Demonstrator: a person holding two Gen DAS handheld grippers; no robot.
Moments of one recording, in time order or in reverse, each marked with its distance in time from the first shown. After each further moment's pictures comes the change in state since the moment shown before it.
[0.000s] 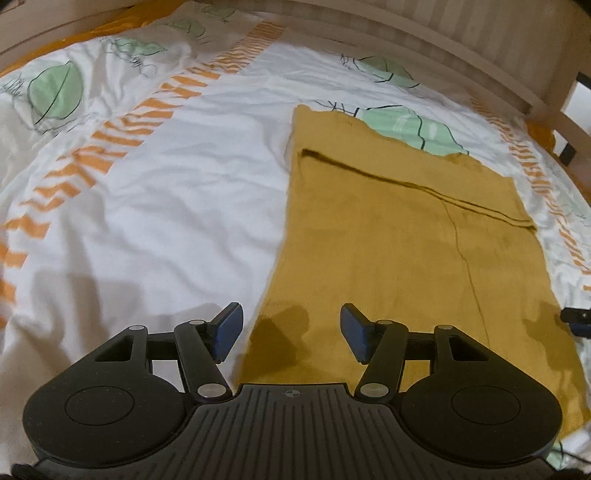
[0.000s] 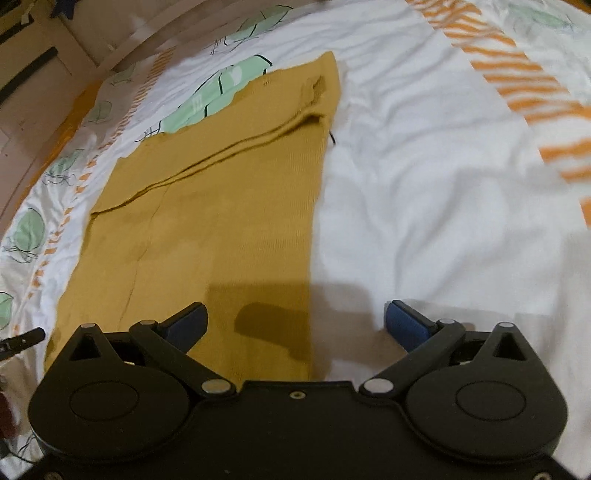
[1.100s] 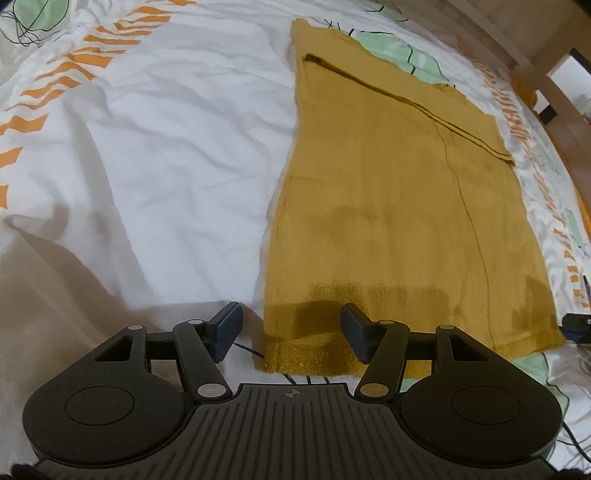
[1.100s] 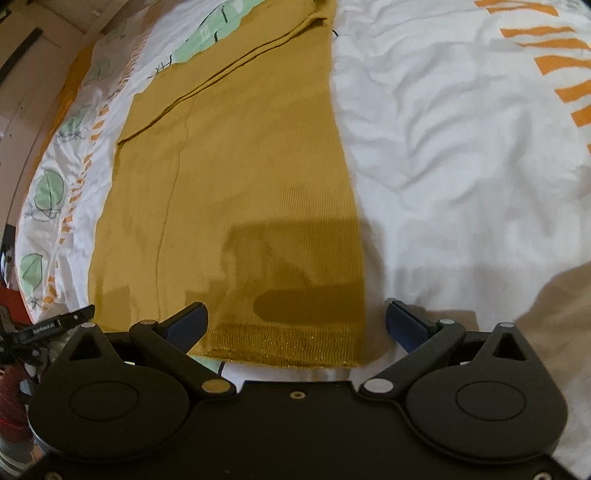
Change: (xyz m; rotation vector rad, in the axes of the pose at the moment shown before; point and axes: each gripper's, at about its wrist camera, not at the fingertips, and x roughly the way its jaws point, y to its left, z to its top) left arm 0.002 0.040 -0.032 -0.015 0.270 -0.147; right arm -0.036 0.016 -0.052 0.103 0.248 0.035
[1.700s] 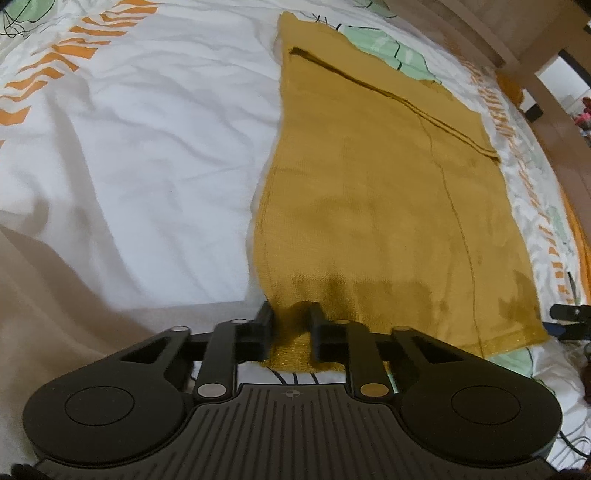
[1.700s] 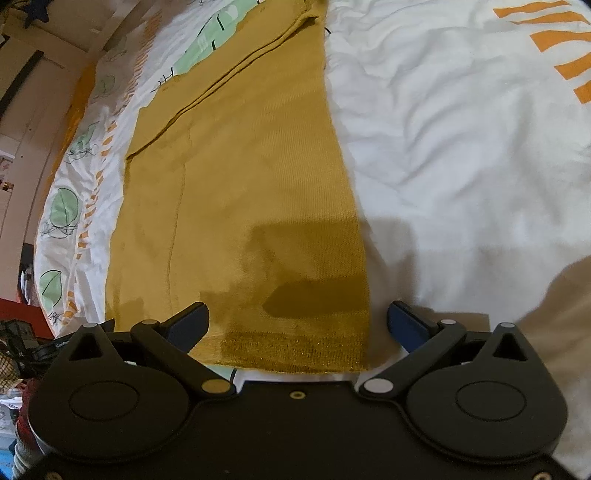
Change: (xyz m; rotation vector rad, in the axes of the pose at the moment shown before) left arm 0.002 0.001 -0.002 0.000 0.012 -0.067; right arm -0.003 -0.008 -0.001 0.041 -0.010 0.069
